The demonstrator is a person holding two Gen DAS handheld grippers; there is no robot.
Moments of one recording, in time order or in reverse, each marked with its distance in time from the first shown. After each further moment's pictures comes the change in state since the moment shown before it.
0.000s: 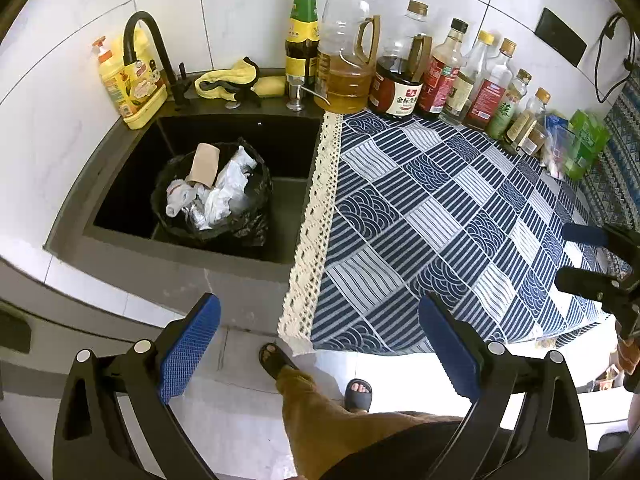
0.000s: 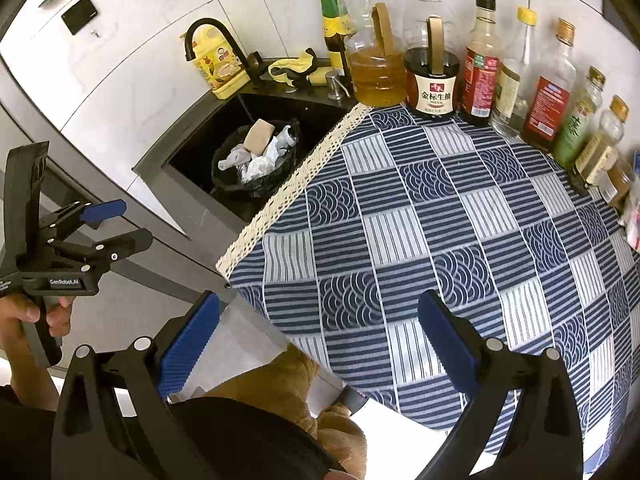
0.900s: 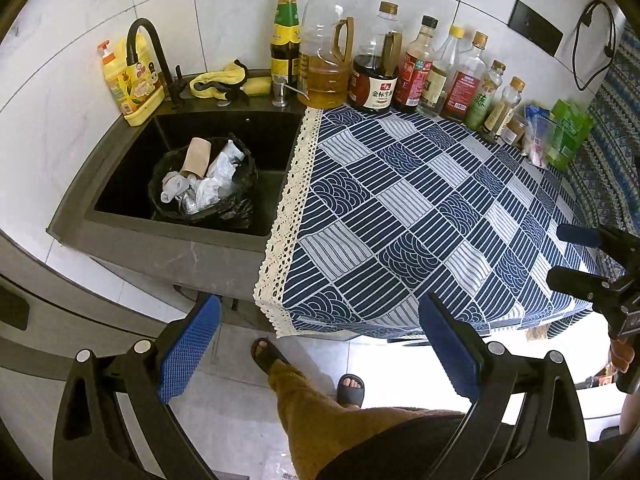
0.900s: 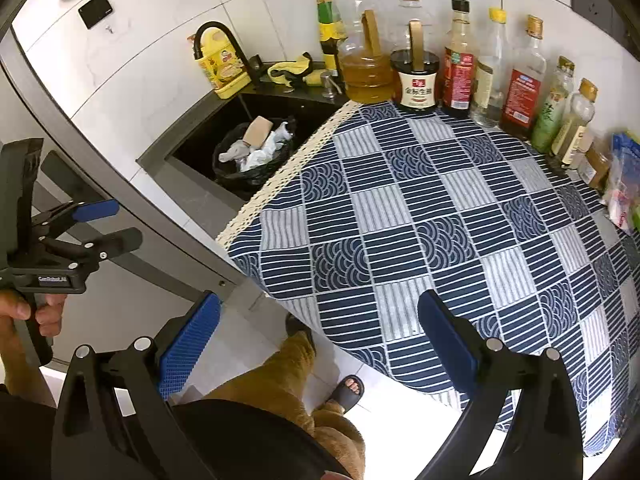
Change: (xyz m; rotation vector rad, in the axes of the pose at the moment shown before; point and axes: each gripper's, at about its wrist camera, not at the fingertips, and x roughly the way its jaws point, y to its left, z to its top) left arm -0.031 -0.031 -0.039 0.014 -0.024 -0.007; right arm -0.032 0.001 -0.052 -0.004 -0.042 -0.031
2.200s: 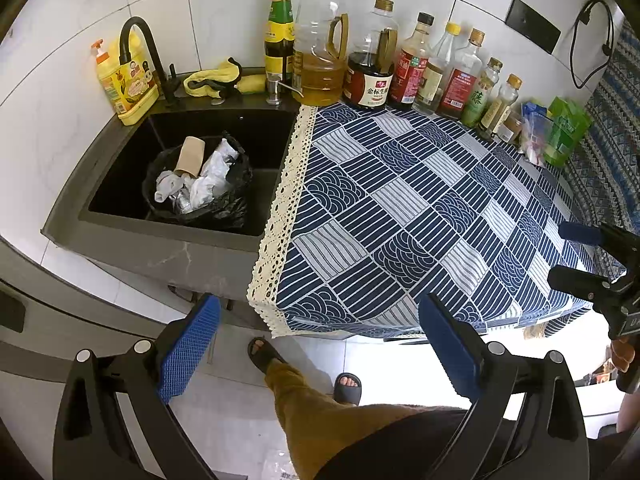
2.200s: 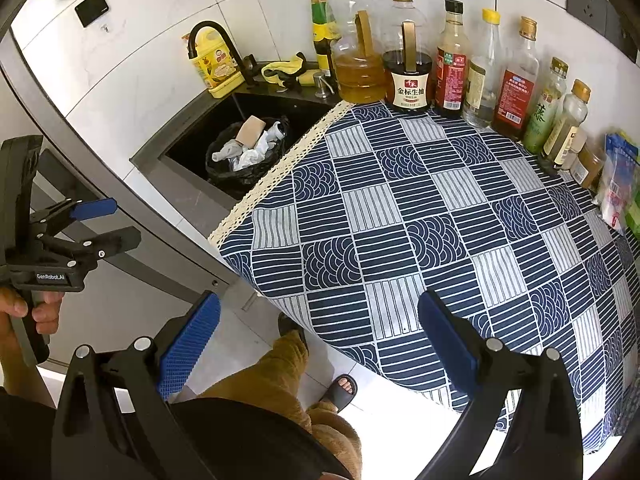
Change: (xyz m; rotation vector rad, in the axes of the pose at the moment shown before) left arm 0.007 -0.001 0.002 0.005 0.008 -0.016; right arm -0.002 -0.004 0.000 -0.005 0.002 -0.021
